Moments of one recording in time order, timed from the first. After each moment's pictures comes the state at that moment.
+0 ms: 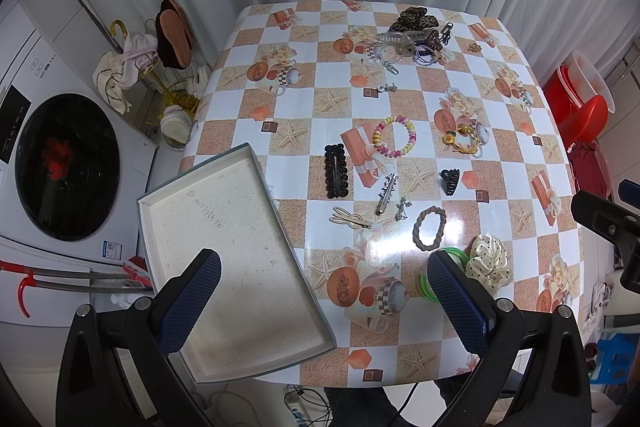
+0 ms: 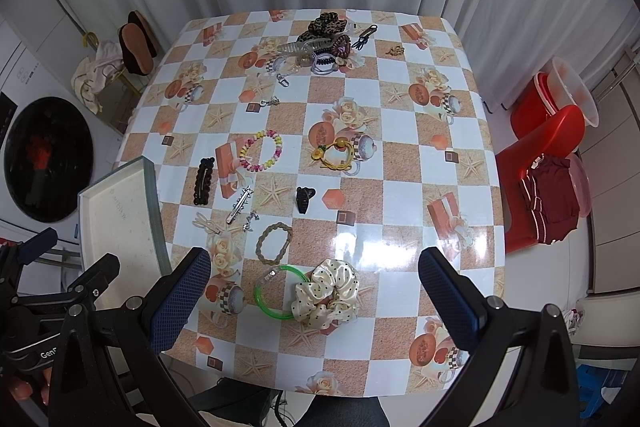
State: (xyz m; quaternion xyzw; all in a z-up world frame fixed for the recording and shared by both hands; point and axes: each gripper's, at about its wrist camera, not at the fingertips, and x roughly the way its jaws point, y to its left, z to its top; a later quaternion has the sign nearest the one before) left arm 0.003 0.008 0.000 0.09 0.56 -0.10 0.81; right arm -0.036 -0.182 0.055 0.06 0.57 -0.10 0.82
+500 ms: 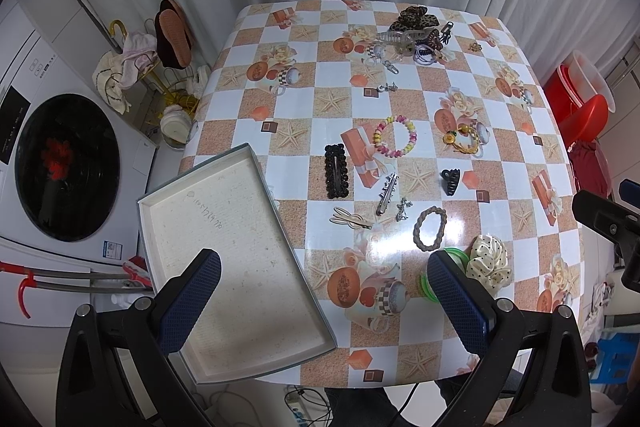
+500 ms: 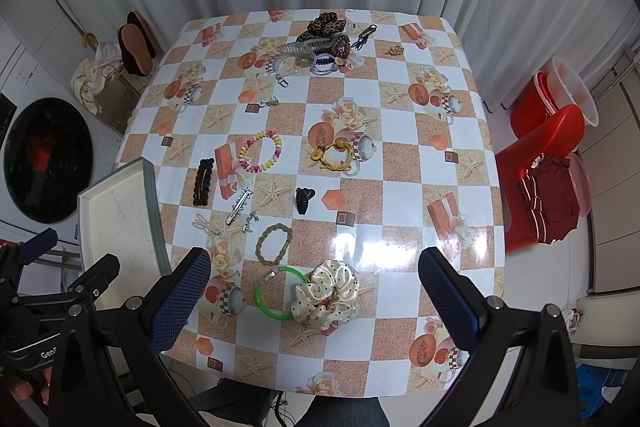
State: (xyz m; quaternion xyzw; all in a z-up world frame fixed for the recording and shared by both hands) left arm 0.001 0.006 -0.001 0.09 0.56 -0.10 0.81; right arm -0.035 -0.183 0.055 0.06 0.57 -0.10 0.82
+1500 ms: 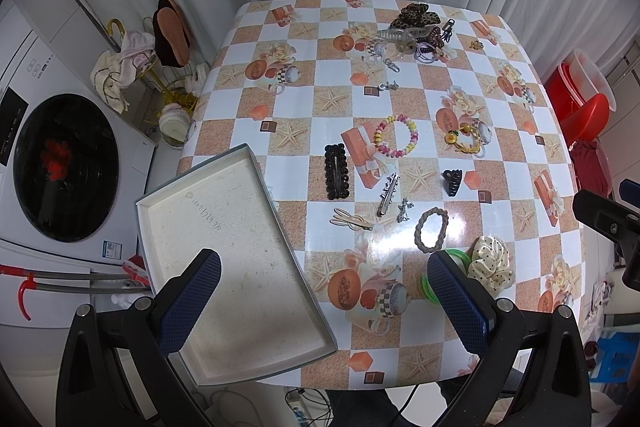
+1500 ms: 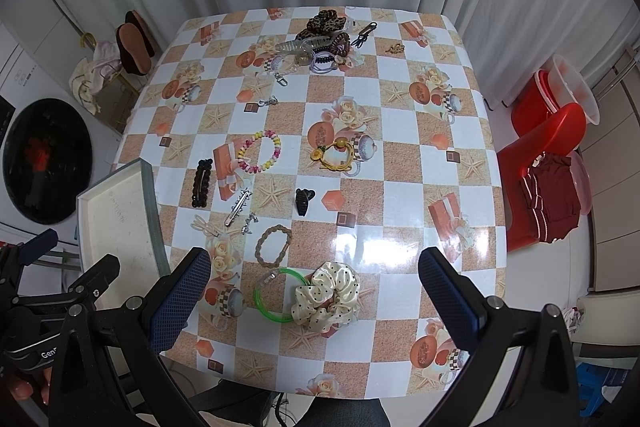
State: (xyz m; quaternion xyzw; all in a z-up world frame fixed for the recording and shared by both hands) left arm 0.000 0.005 -0.001 0.09 0.57 -0.10 0.81; right arm -0.032 -0.184 0.052 0.06 0.57 -0.10 0.81
